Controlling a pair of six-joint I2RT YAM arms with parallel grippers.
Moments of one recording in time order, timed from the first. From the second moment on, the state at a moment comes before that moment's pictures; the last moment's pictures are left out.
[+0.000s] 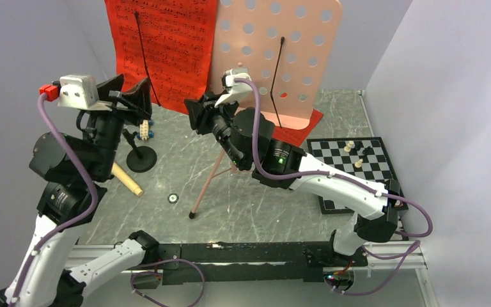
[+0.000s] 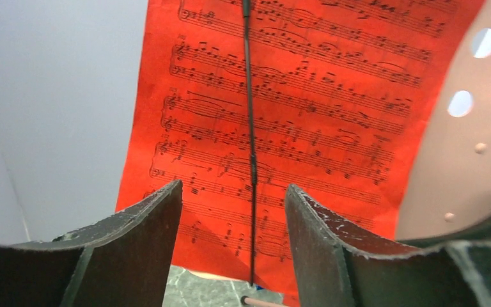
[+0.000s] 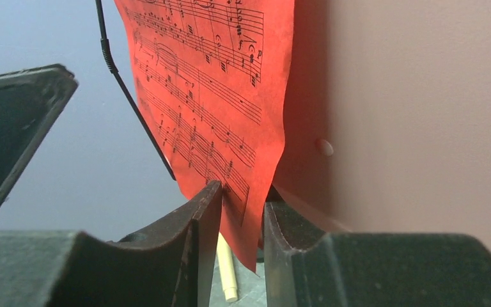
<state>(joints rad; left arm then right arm) -0.64 0.82 1.46 -0.20 -0.41 0.03 1.24 1.59 1.81 -0.03 0.64 0.29</state>
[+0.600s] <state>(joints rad) -0.42 0.93 1.44 -0.11 -0.10 -0.14 1.22 1.54 1.74 0.01 0.61 0.26</state>
